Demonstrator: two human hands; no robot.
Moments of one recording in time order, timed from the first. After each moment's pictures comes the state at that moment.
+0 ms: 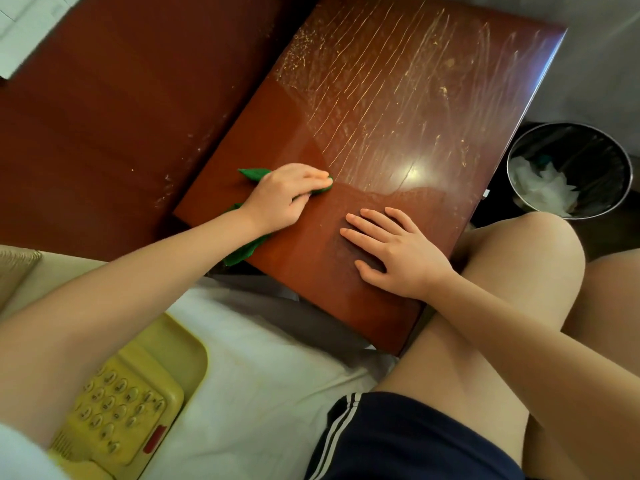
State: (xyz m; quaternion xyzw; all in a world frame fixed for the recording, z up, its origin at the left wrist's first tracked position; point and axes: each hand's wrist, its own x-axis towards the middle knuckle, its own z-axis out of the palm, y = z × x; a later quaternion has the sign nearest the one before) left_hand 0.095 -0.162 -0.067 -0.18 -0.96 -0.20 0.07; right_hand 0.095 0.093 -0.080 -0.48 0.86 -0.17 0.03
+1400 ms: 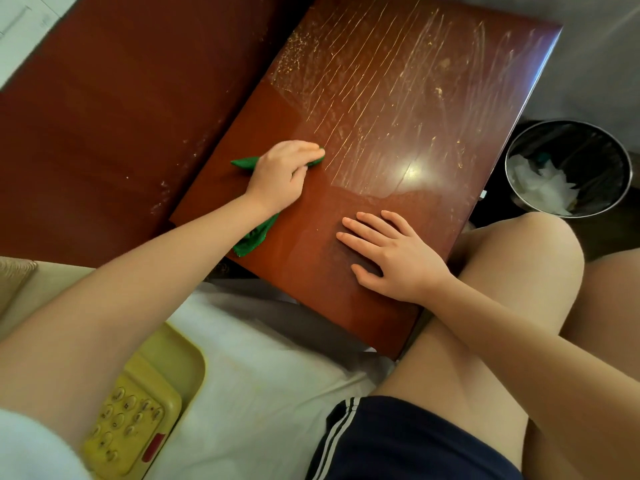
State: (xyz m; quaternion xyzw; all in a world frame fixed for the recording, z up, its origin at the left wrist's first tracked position) left_hand 0.062 -0.157 -0.061 -0.06 -0.98 -0.17 0.09; right_hand 0.095 0.093 -0.081 -0.47 0.86 -0.18 0.03
